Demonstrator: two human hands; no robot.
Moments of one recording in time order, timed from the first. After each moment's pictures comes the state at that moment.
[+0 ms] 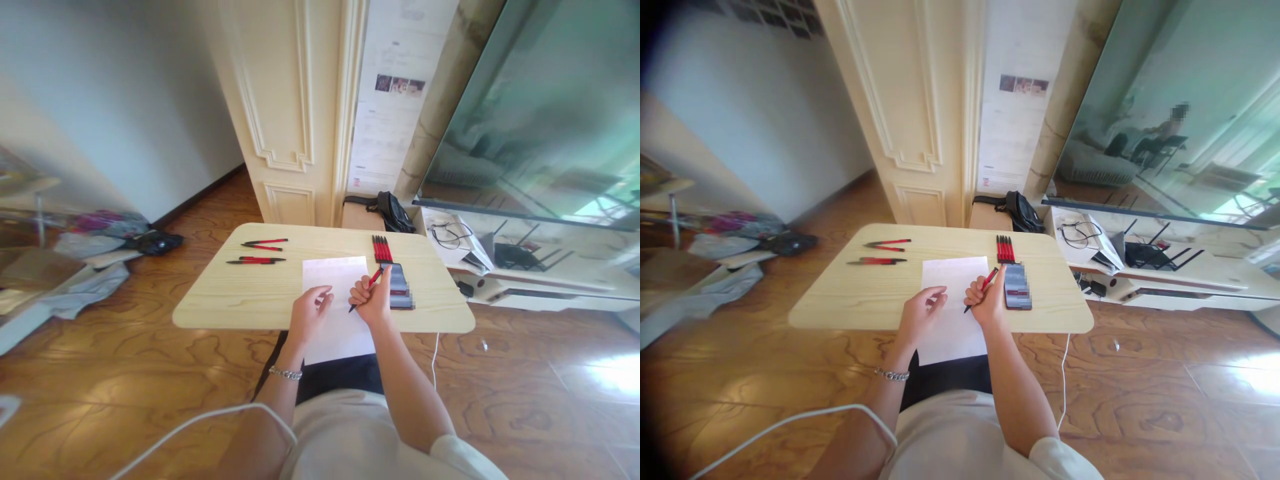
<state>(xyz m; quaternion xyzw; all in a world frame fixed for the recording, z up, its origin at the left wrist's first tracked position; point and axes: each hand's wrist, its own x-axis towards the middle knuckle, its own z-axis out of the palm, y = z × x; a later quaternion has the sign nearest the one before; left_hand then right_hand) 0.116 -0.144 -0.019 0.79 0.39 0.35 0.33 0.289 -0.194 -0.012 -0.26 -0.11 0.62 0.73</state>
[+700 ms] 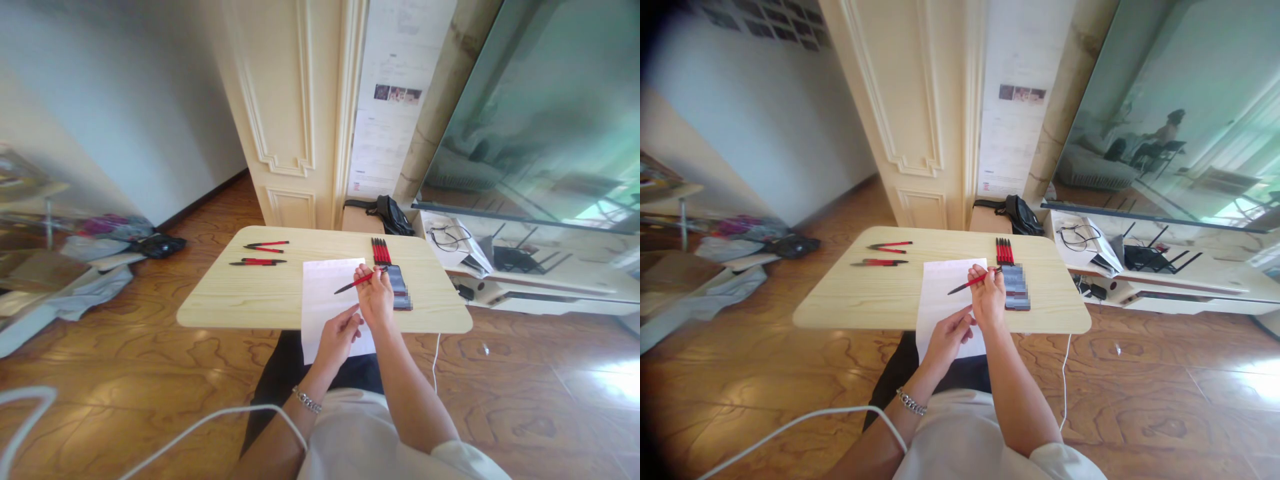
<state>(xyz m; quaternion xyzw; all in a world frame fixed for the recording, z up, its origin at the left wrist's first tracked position) 0.152 -0.219 -0.030 0.55 0.32 0.34 0.69 0.268 -0.198 0.012 -0.31 -0.17 0.38 0.86</state>
